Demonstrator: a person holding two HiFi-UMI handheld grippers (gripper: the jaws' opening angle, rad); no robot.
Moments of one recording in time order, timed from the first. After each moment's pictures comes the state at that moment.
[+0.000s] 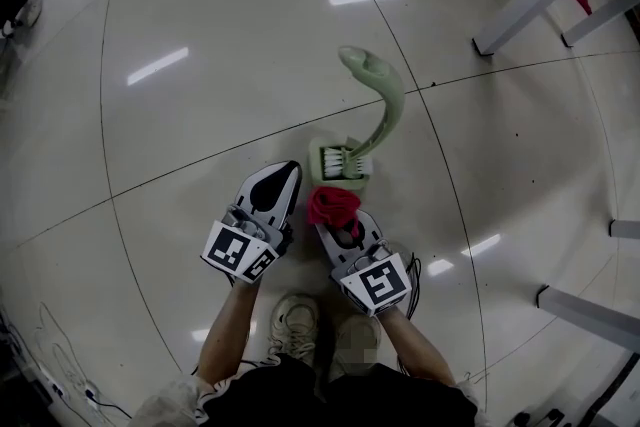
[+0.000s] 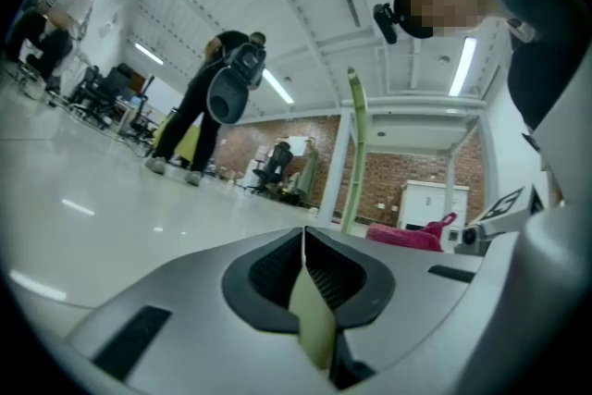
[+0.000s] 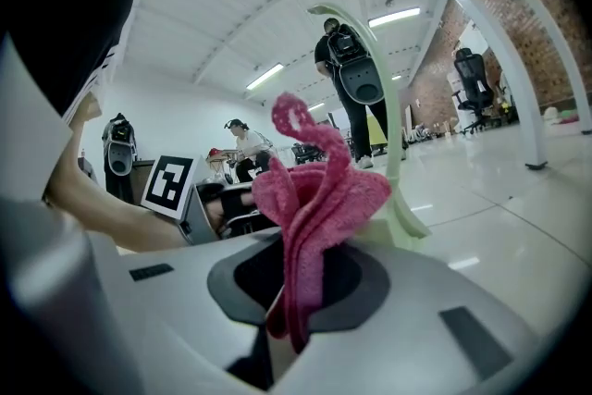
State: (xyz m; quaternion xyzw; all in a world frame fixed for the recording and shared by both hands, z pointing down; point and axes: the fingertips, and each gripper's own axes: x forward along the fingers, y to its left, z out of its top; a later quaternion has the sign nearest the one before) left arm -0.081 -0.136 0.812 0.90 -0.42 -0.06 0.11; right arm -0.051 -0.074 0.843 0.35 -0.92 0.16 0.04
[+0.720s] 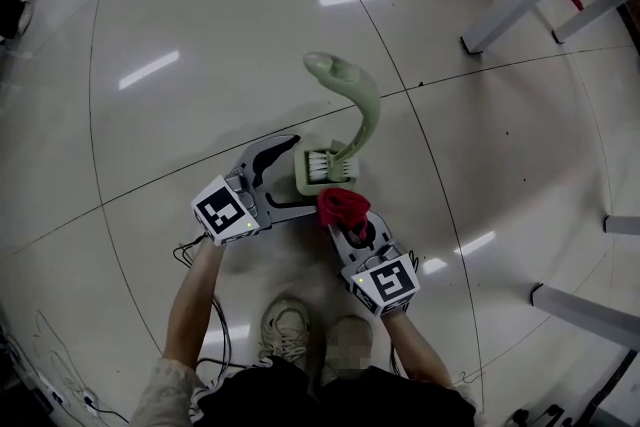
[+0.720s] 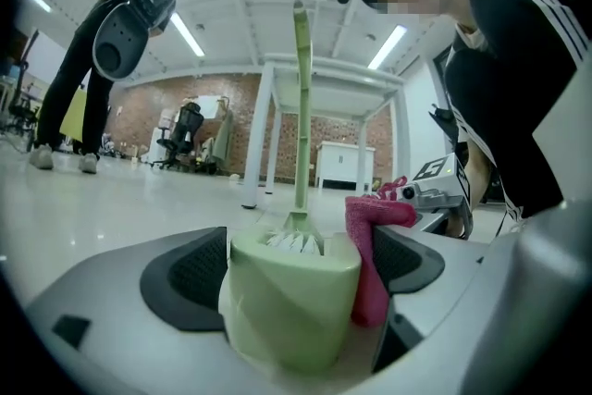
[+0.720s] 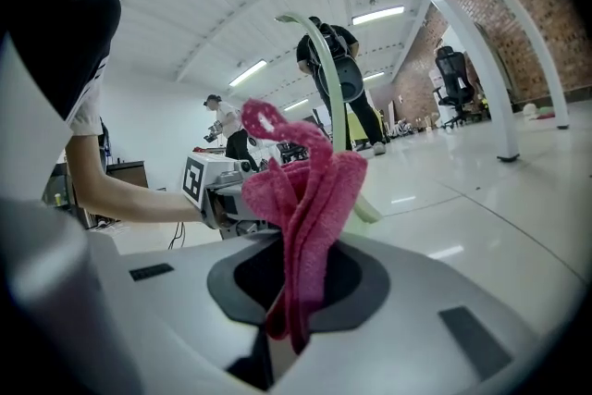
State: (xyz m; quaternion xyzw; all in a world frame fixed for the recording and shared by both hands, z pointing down) left arm -0.022 -0.138 0.833 0.99 -0.15 0.07 0.05; right arm -0.004 -0.083 0.857 0.39 -0.90 0.18 0.06
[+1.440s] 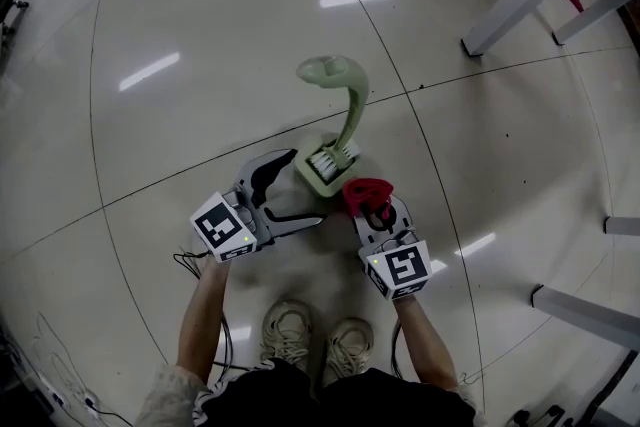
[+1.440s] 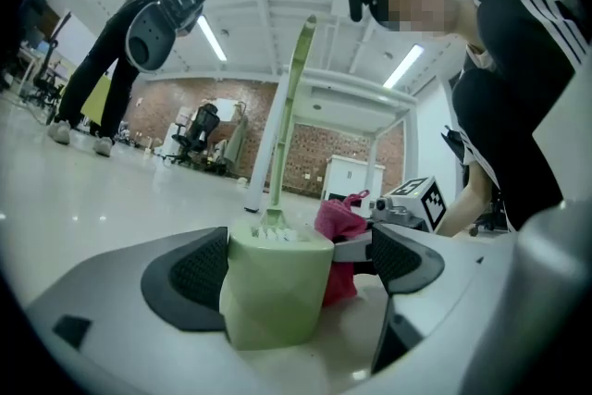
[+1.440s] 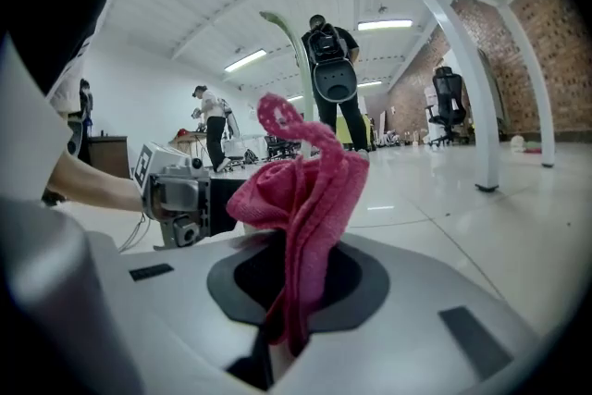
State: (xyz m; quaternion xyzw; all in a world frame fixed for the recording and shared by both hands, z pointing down) left arm -0.027 -0.123 0.828 0.98 -0.17 0.02 0.10; right arm 0.035 -0.121 0.860 0.44 -0.88 0.13 0.10
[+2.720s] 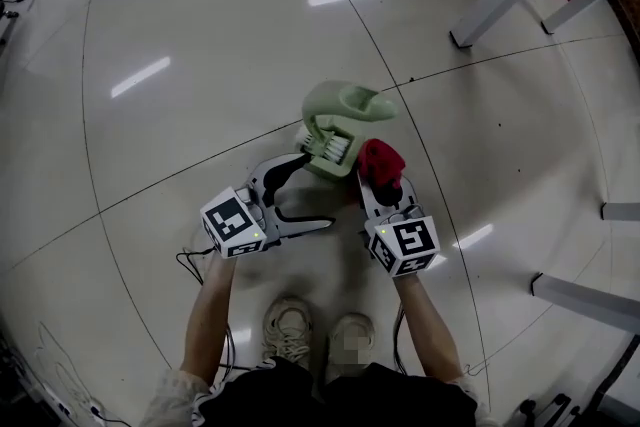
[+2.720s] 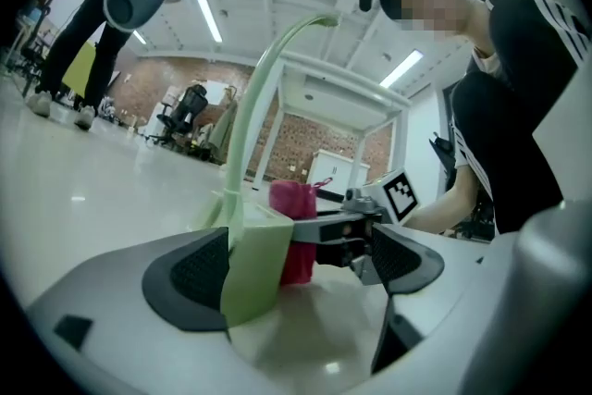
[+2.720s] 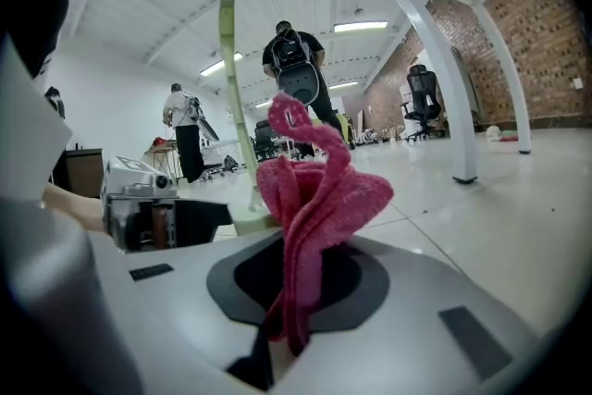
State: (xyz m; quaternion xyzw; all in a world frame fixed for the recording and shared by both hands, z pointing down) left arm 0.001 -0.109 0.837 0.98 -0.11 0.03 0.14; right arm 0.063 -0.152 0.863 0.49 -0.85 0.16 0.08
